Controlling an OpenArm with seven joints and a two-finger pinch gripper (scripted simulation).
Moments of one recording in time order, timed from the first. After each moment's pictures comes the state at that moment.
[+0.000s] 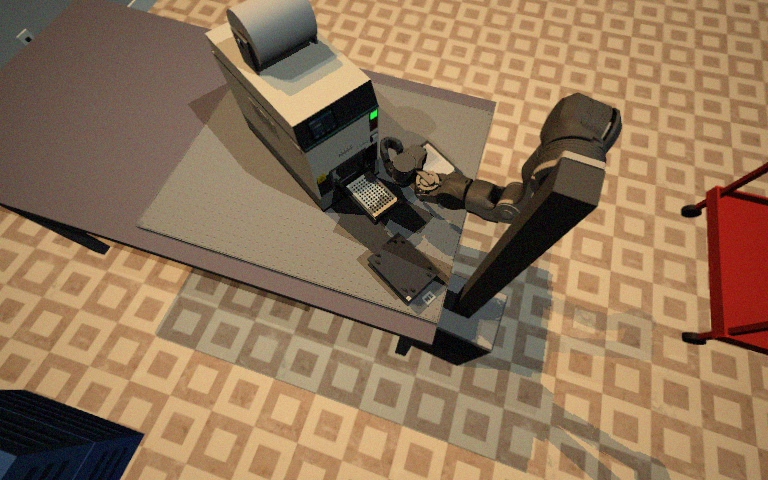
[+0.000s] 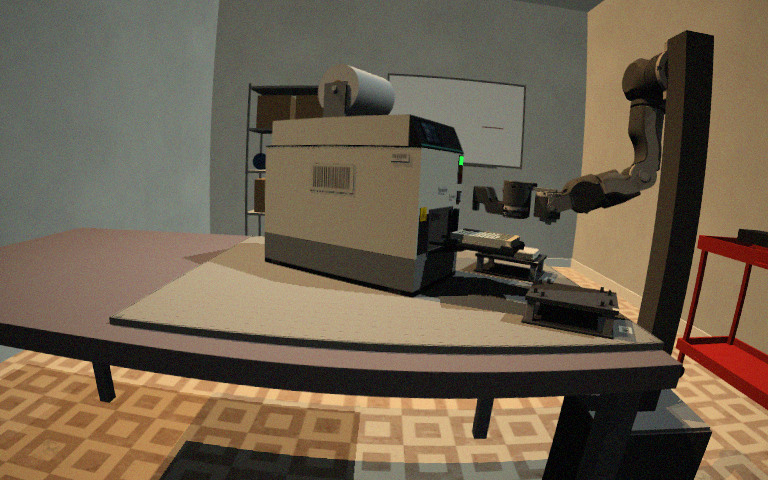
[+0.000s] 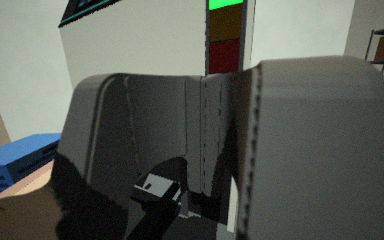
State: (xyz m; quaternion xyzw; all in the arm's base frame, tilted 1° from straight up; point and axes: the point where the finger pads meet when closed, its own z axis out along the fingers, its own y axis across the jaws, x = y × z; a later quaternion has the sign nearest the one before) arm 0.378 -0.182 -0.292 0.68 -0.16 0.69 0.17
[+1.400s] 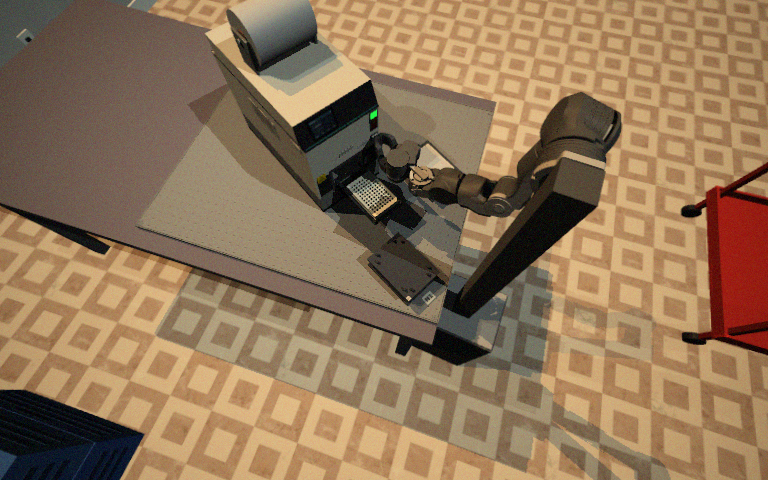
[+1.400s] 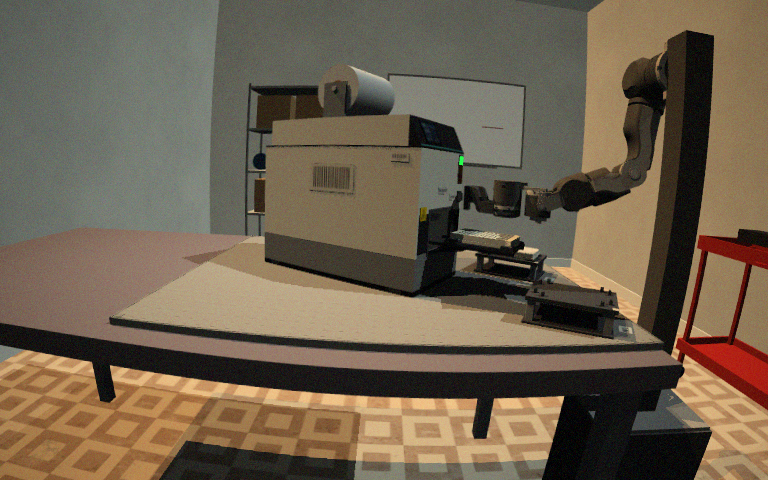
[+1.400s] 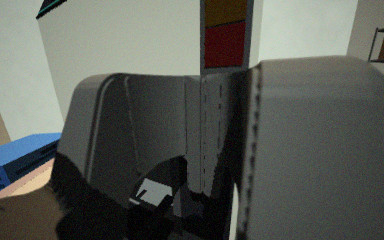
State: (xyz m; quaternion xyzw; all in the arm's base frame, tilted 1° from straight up) arm 0.399 -0.188 -0.293 0.69 -0.16 0.69 0.16
